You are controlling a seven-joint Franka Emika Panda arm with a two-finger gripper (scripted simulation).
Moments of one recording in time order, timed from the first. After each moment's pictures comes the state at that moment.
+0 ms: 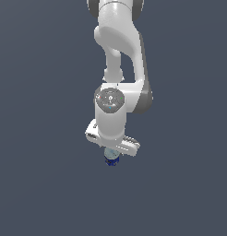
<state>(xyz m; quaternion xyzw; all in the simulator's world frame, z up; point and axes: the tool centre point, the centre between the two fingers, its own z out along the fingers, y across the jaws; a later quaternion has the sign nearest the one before) 0.088 -0.007 0.124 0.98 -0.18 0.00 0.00</state>
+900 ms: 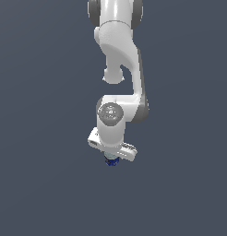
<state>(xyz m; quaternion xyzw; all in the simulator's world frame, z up) 0.088 -0.007 0.073 0.98 -0.18 0.00 0.00</state>
